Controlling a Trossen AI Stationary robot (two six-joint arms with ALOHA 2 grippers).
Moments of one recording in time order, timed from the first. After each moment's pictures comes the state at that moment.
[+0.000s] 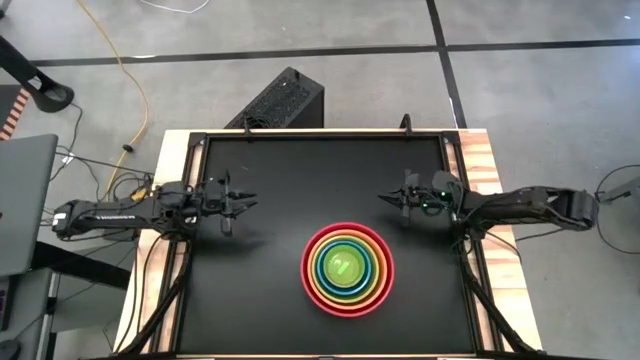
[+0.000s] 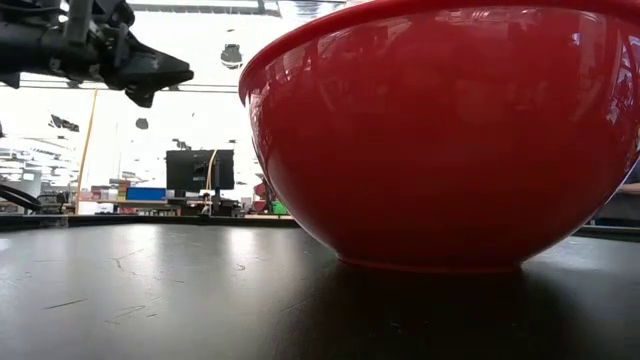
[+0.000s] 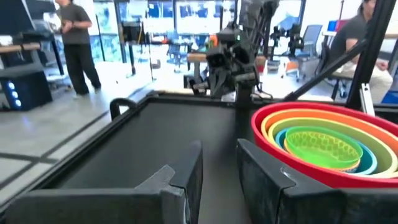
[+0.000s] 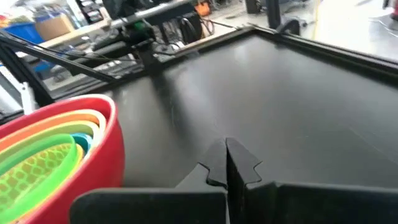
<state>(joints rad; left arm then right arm) 0.12 0.35 0.15 0.28 -0.07 -0.01 -0.43 0.95 0.03 0.80 -0.27 0.26</state>
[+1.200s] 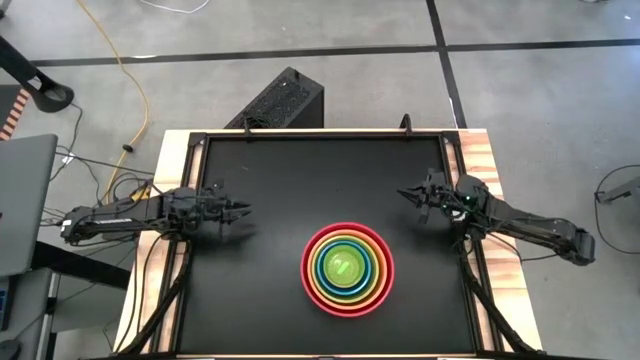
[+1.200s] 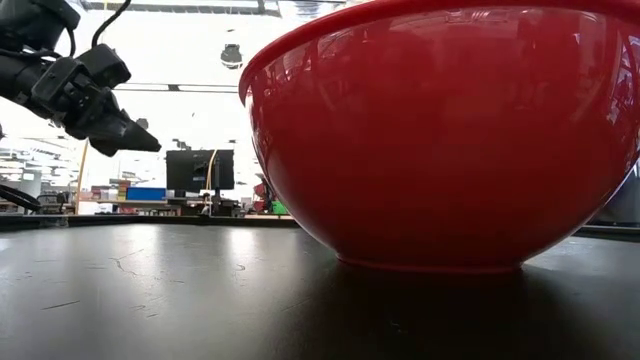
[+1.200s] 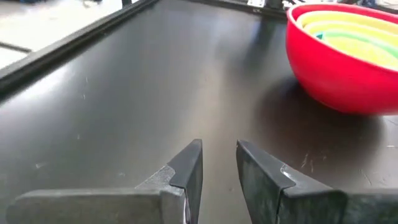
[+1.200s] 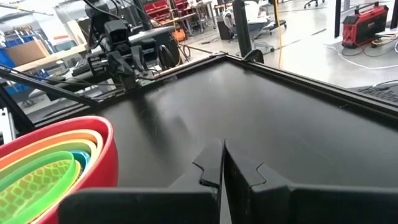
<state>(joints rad) 0.12 0.16 0.12 -0.26 -0.12 -0.15 -0.43 0.20 0.02 0.08 -0.13 0.25</state>
